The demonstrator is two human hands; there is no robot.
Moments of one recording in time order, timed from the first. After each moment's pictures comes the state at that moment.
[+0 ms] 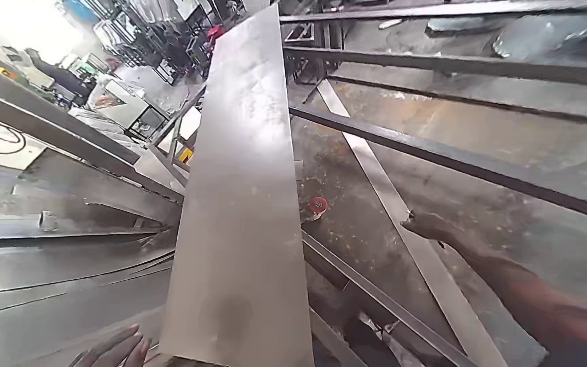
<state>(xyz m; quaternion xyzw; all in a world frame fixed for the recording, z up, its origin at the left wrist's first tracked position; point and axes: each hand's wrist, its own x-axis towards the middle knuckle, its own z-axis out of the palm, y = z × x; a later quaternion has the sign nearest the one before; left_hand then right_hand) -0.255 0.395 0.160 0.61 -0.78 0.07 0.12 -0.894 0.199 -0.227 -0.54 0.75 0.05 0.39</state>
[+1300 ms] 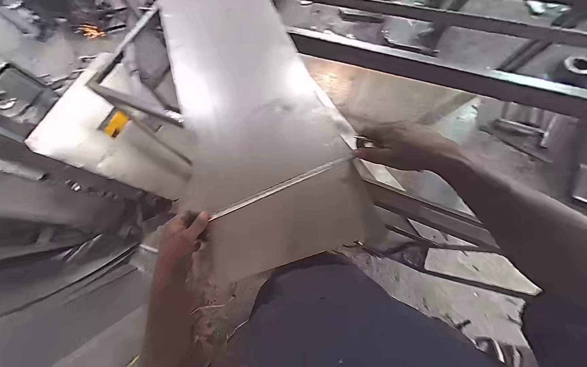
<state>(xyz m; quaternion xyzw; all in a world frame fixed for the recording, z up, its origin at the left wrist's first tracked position) -0.136 0.287 0.027 0.62 -0.54 -0.50 0.27 -0.620 0.311 0.089 -0.72 0.66 -0.04 0.20</state>
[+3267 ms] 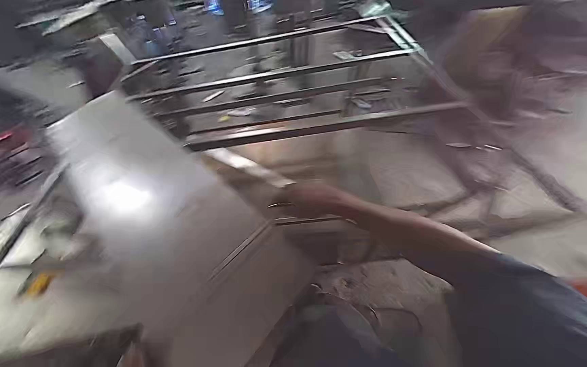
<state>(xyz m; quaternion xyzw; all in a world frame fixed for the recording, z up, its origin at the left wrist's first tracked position) -0.146 0.291 0.021 0.54 -0.52 -0.52 0.41 -0.619 0.344 0.103 -0.69 0.69 -0.06 0.19</state>
